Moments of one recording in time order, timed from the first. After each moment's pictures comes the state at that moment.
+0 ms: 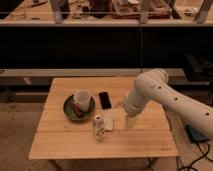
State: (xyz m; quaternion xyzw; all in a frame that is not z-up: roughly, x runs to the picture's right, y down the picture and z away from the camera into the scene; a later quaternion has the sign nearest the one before) arm 0.084 0.126 0.679 -0.21 0.28 0.93 0.12
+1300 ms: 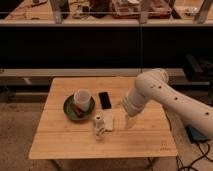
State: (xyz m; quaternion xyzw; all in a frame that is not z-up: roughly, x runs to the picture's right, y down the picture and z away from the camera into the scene) arm 0.088 0.120 0.689 -0.21 0.29 0.93 0.09
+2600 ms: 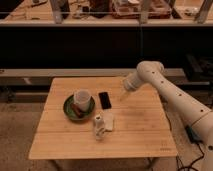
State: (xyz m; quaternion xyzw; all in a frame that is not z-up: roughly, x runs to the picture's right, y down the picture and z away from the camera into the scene) arm 0.102 0.010 0.852 -0.20 0.23 0.94 -0.16
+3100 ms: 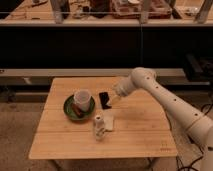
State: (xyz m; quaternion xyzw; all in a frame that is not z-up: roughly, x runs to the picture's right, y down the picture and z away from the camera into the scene) arm 0.032 0.039 0.850 -0.27 0.26 0.90 -0.23
